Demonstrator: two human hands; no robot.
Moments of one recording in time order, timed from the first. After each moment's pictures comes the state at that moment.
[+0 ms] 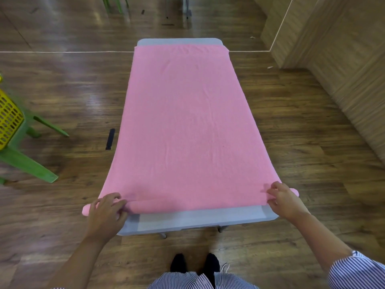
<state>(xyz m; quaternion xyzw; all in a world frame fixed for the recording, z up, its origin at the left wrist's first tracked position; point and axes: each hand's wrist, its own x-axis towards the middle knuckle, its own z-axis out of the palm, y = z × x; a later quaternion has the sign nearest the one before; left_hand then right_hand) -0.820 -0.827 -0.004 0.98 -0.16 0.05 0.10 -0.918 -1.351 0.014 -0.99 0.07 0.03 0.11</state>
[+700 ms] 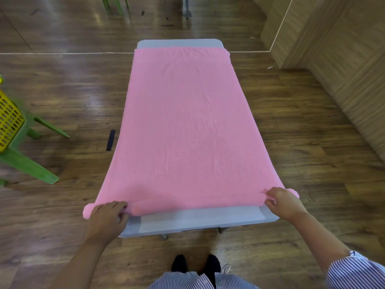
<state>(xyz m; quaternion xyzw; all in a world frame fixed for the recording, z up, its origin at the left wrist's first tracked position) -0.820 -0.828 -0.004 0.98 -0.16 0.00 0.11 -0.912 -1.344 0.022 -0.98 0.11 0.11 0.14</state>
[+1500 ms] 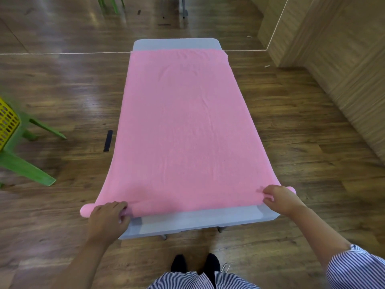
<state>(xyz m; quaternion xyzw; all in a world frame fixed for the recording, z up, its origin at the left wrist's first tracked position) -0.819 -0.838 0.005 0.98 -0.16 -0.03 0.08 -0.902 -1.343 0.037 -0.97 0.11 0.19 0.08</state>
